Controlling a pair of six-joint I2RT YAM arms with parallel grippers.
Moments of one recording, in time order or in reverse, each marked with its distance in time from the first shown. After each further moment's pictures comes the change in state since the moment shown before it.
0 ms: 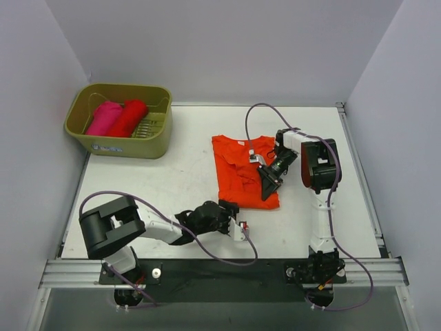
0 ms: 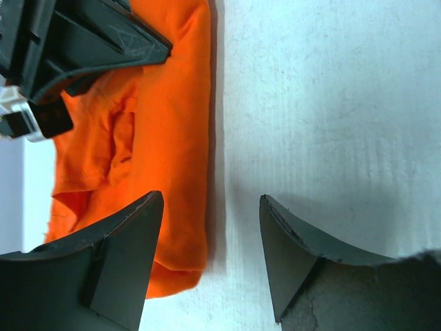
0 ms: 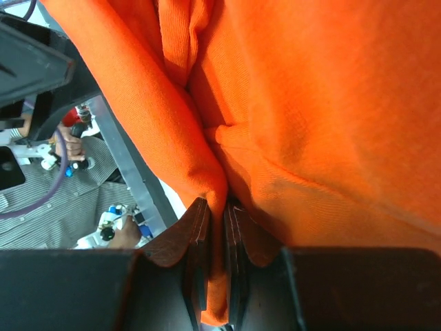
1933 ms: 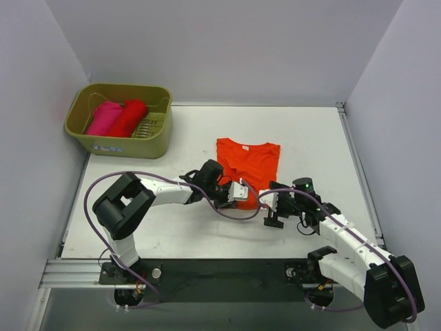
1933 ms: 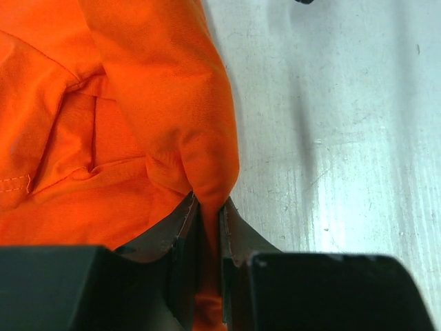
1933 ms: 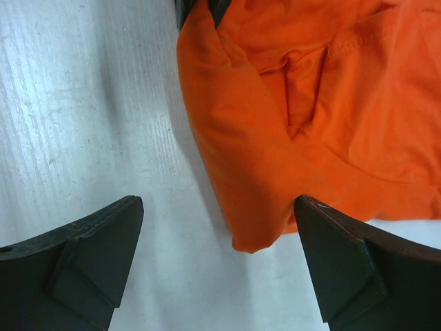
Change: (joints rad) left arm 0.316 0.189 0.415 -0.557 0.606 -0.171; right arm 0.169 -1.397 -1.281 1.257 0.220 -0.154
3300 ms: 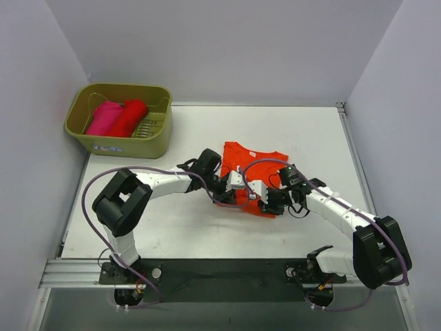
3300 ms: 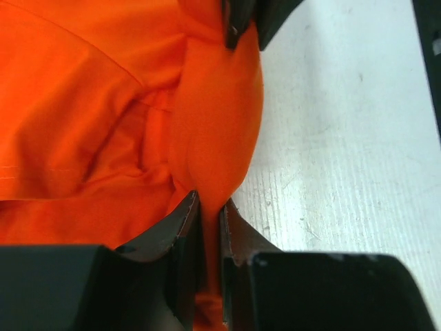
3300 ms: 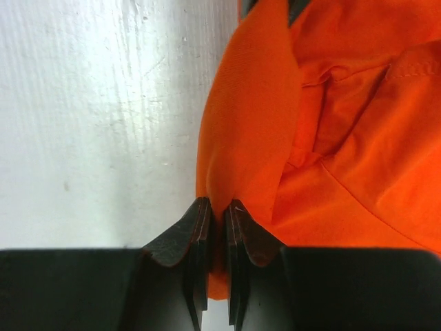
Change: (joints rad) left arm 0.068 0.009 0.108 -0.178 0.159 -0.016; right arm 0.070 0.301 0.272 -0.300 -0.010 -0.012
